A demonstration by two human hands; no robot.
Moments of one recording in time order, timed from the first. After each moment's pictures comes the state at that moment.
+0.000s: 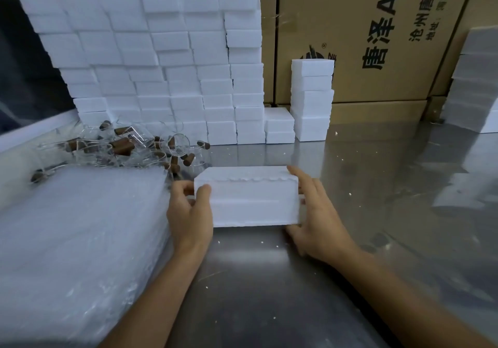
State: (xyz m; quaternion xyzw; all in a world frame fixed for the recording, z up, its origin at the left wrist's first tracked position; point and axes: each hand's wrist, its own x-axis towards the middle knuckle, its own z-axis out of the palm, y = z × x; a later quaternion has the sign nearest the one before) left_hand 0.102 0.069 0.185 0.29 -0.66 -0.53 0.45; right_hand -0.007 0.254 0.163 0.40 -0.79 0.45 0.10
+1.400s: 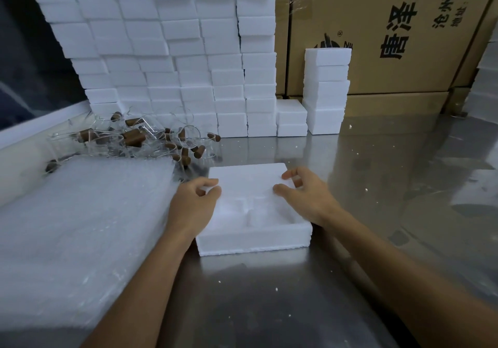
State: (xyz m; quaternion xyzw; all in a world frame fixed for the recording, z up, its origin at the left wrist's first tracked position) left_hand 0.104 0.021 0.180 0.29 -0.80 -0.45 0.27; right_hand -0.035 0.204 0.179 0.24 -0.85 0.47 -0.07
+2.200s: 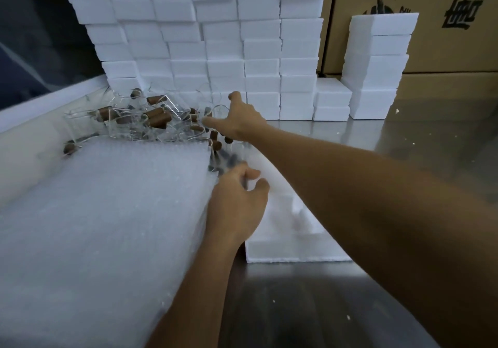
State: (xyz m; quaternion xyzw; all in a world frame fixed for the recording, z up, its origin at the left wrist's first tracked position) left_hand 0.095 0.020 0.174 0.28 -0.80 -0.44 0.28; right_hand -0.059 -0.031 0.237 0.39 -0.86 0.32 -0.03
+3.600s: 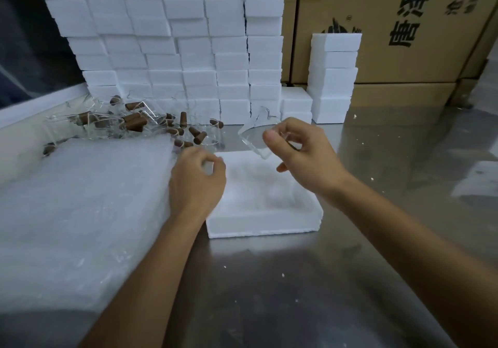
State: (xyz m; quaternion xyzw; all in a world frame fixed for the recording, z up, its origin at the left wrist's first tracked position) left_hand 0.102 0.035 0.198 0.28 -0.82 -0.32 0.39; right_hand 0.009 0.195 0.242 0.39 -0.70 0.59 -0.01
